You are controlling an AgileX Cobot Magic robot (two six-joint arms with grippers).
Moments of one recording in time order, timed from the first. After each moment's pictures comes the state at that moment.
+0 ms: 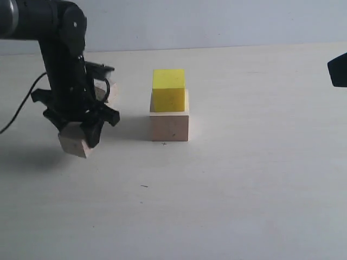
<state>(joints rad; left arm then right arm) -0.44 2.06 -1.46 0.00 1.19 -0.03 0.30 0.83 -0.98 0.48 1.11 -0.31</state>
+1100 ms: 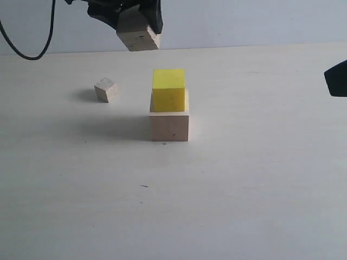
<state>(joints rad) -0.61 1.92 -1.94 -0.05 1.22 -0.36 0.34 0.83 -0.98 0.47 1.13 -0.30</state>
